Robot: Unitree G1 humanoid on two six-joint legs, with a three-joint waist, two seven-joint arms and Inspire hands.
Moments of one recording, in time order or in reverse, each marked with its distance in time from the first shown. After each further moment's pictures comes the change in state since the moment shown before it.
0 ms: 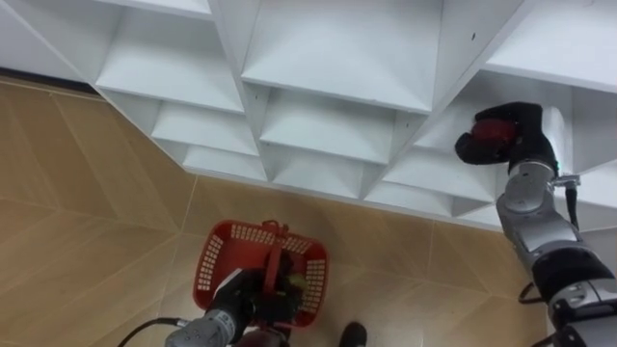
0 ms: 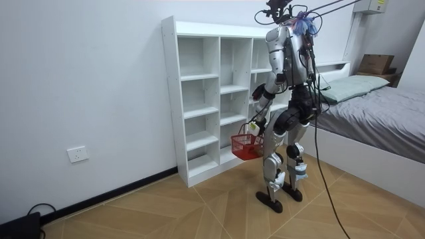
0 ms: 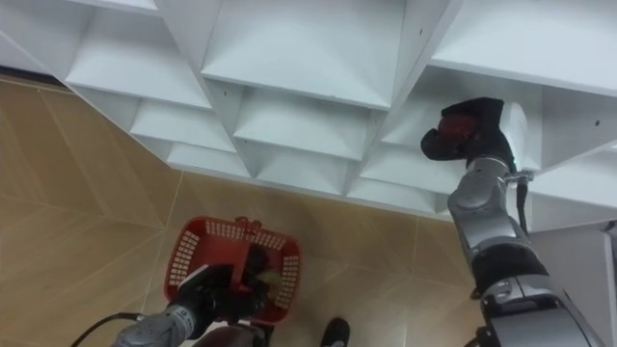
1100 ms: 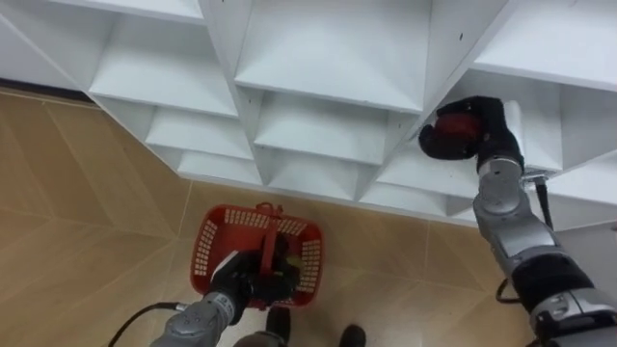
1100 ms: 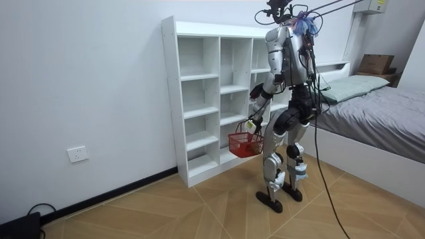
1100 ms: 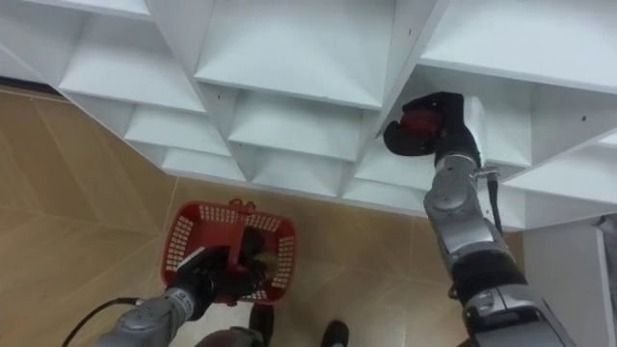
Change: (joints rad) left arm -0.052 -0.010 0.029 -0.002 -0.021 -0.010 0.023; right arm 0.078 0.073 0.030 -0.172 0.015 -0.009 0.089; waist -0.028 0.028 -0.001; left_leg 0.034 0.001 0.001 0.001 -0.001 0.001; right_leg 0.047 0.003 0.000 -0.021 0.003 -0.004
